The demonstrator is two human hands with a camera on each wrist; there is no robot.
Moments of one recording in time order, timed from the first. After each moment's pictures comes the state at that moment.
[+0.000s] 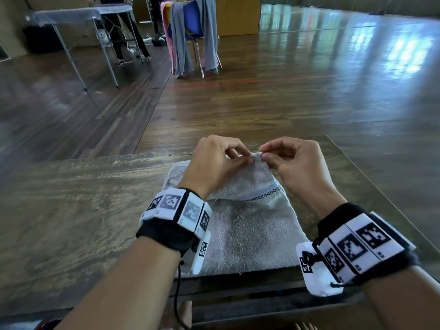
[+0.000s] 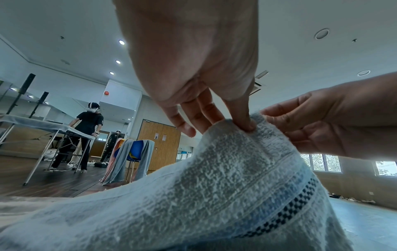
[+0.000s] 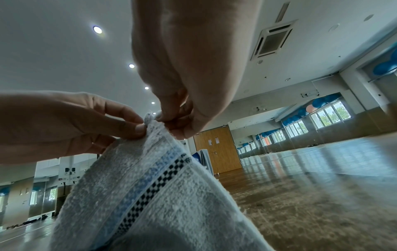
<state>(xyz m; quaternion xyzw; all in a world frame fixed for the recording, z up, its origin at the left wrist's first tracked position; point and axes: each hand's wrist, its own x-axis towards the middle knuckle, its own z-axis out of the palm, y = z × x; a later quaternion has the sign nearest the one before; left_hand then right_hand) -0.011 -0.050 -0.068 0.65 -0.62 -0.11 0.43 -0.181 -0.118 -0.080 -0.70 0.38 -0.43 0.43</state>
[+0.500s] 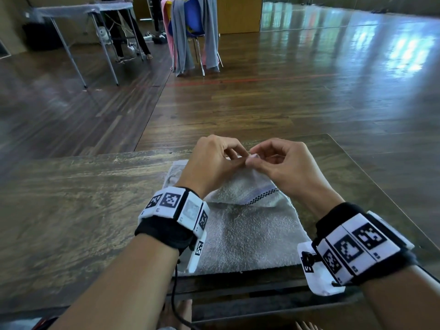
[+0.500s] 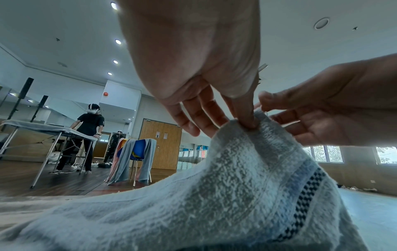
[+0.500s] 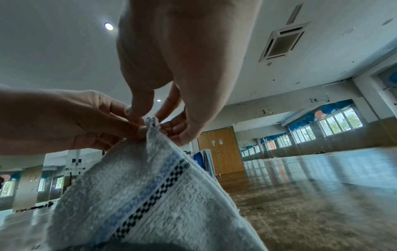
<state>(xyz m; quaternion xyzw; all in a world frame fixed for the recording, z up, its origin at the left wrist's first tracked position) -0.005 -0.048 -0.072 0.65 -0.63 -0.09 0.40 -0.174 -0.114 -0.084 -0.75 0.35 -0.38 0.42</state>
